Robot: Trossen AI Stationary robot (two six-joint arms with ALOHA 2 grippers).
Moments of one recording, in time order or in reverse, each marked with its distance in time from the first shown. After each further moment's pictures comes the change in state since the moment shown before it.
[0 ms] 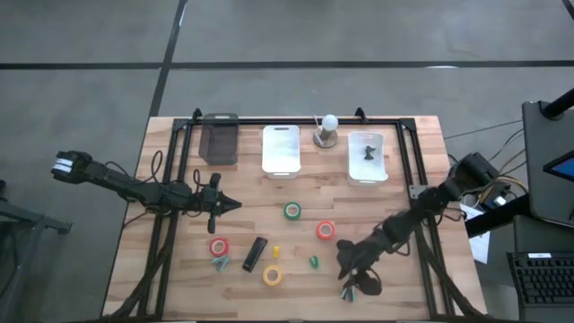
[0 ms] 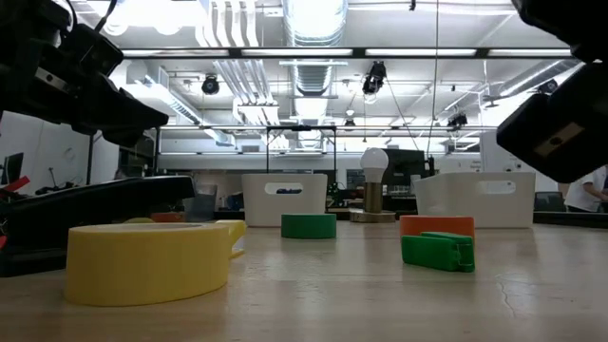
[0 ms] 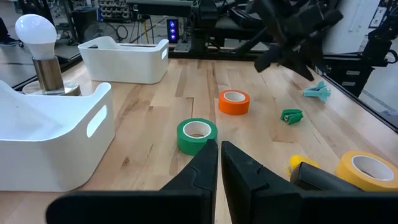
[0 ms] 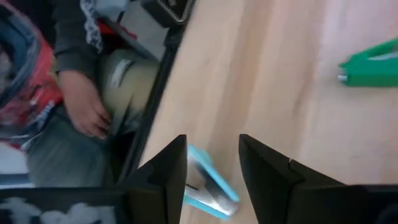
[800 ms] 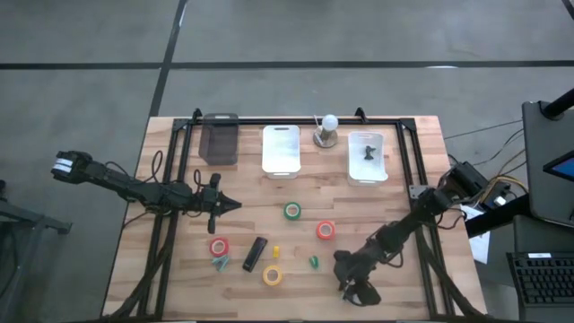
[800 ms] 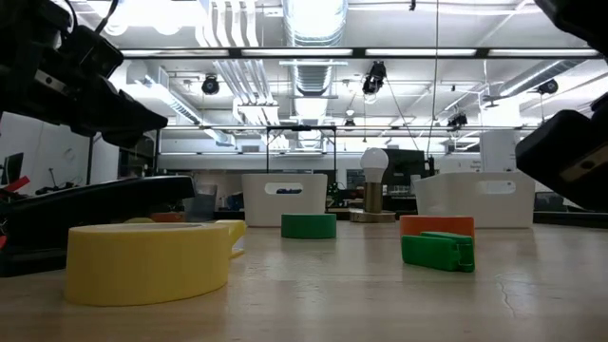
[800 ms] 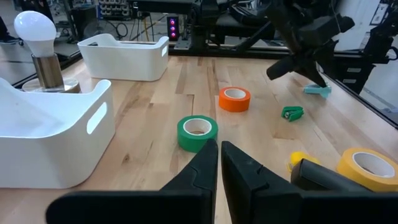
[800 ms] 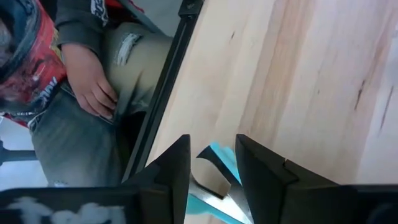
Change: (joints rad) left arm 0.000 0.000 0.000 -0.015 0.000 0.000; right arm 0.043 0.126 0.076 -0.004 -0.042 -0.008
